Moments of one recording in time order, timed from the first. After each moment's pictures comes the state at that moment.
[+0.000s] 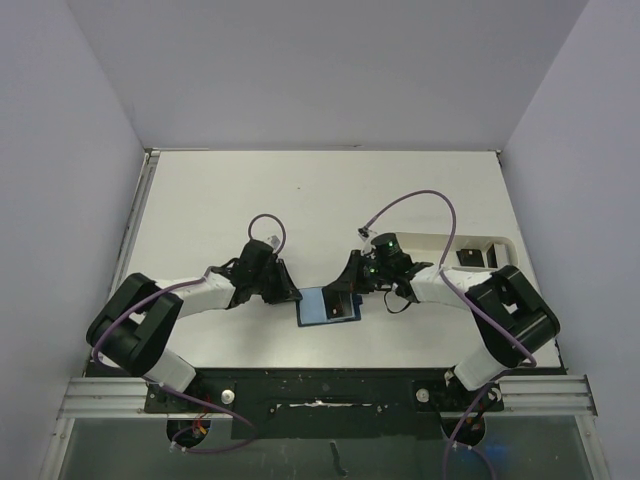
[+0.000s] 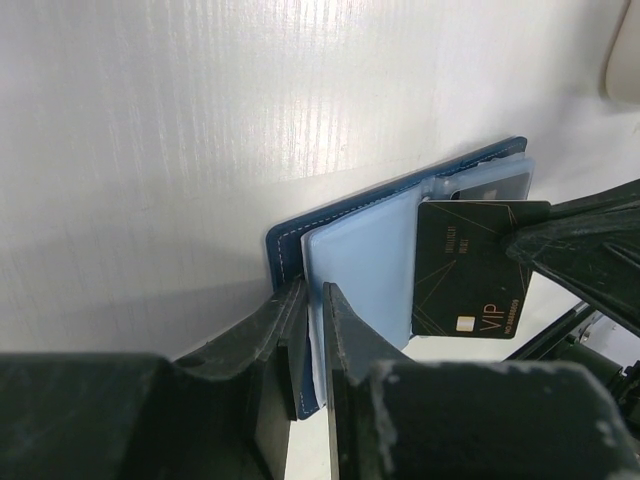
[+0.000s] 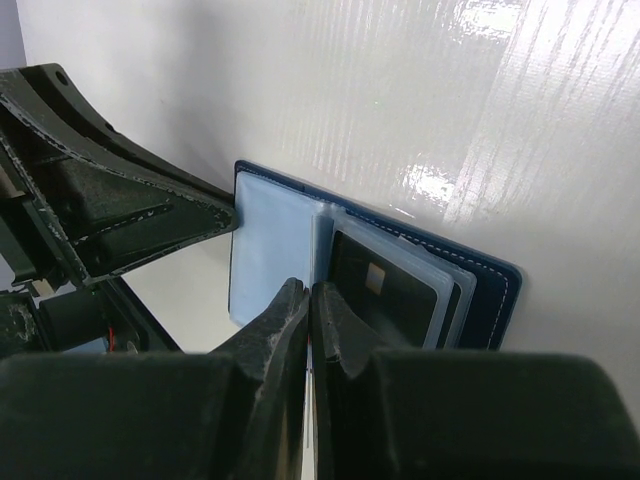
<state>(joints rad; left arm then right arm) -0.57 1.53 0.61 0.05 0.25 -0.86 0.57 1.57 0.66 0.17 -0.42 0.72</state>
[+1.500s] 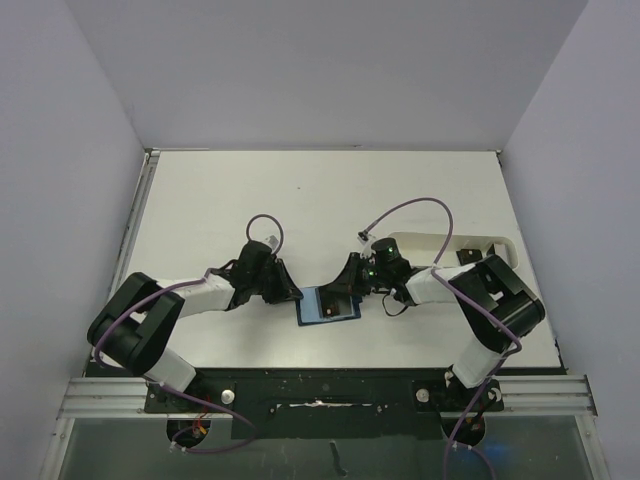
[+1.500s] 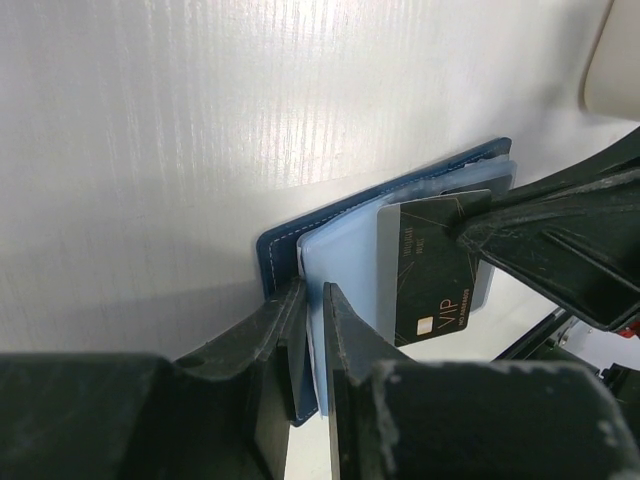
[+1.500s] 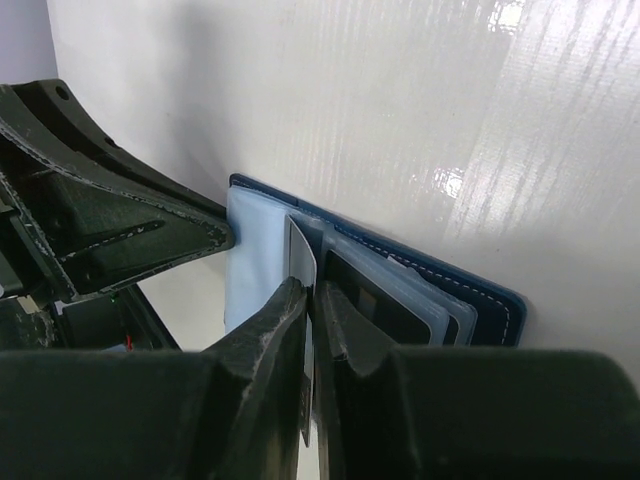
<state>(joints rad) -0.57 1.54 0.59 0.11 0.27 -0.90 0.56 1.68 0.61 0.39 -0.48 0.79</state>
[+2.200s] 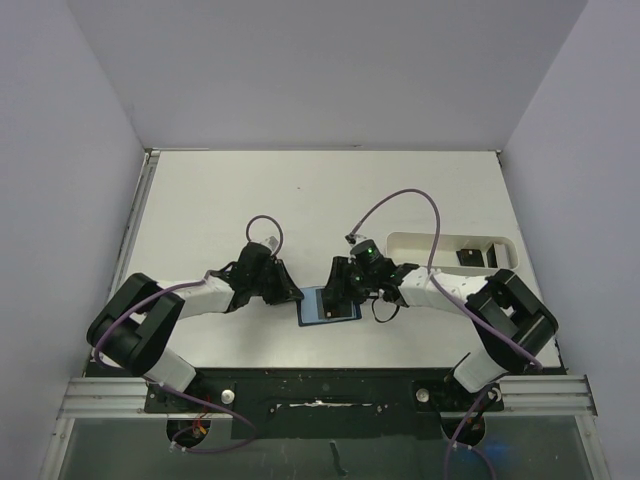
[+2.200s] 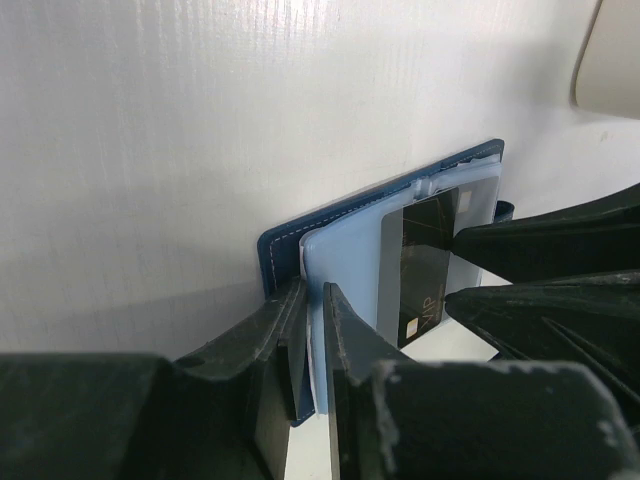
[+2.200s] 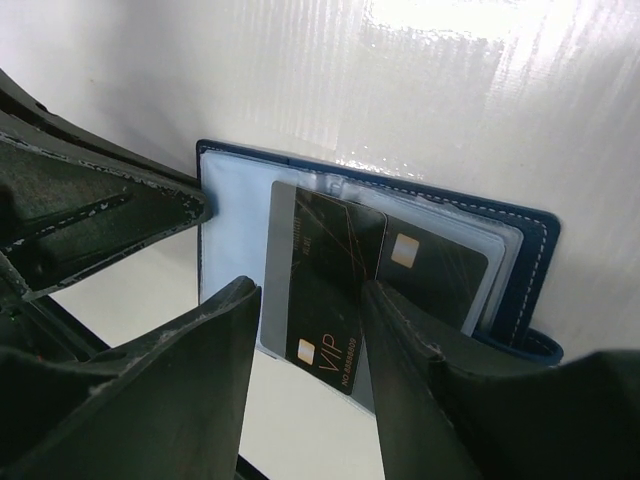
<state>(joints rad) -0.57 1.54 0.57 0.14 0.27 -0.91 0.72 1.55 0.72 -0.02 -0.17 0.72</state>
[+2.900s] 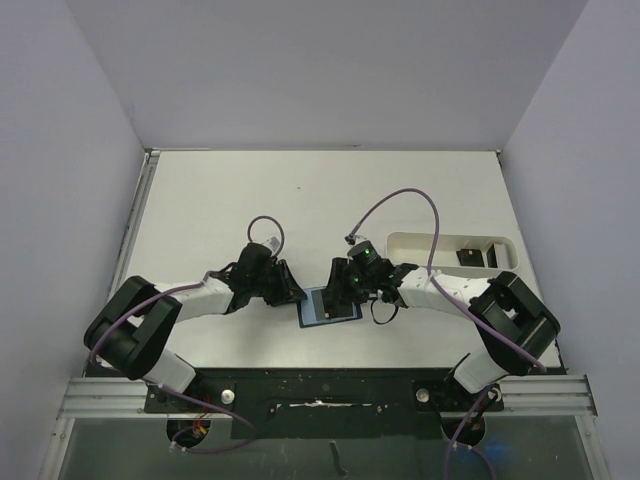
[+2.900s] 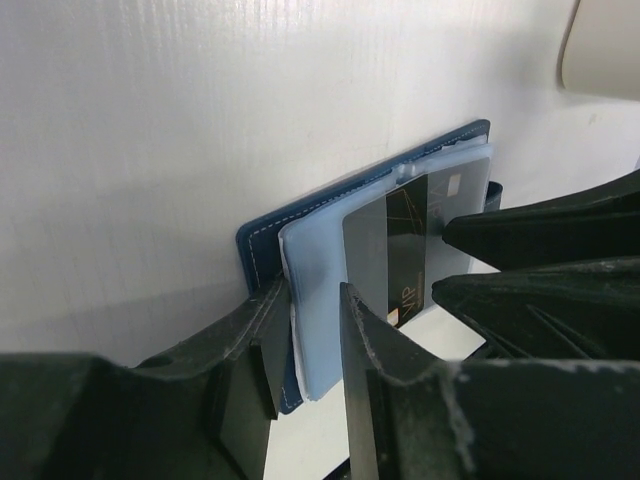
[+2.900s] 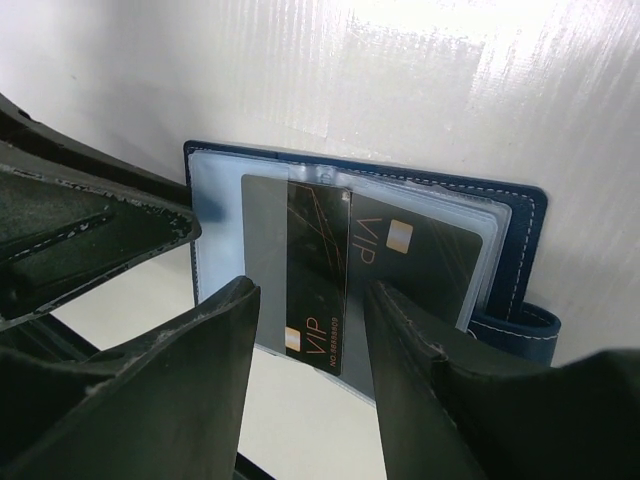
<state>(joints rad) -0.58 1.52 0.56 0.15 0.29 -0.92 0.75 1.54 0.75 -0.08 -0.12 0.73</state>
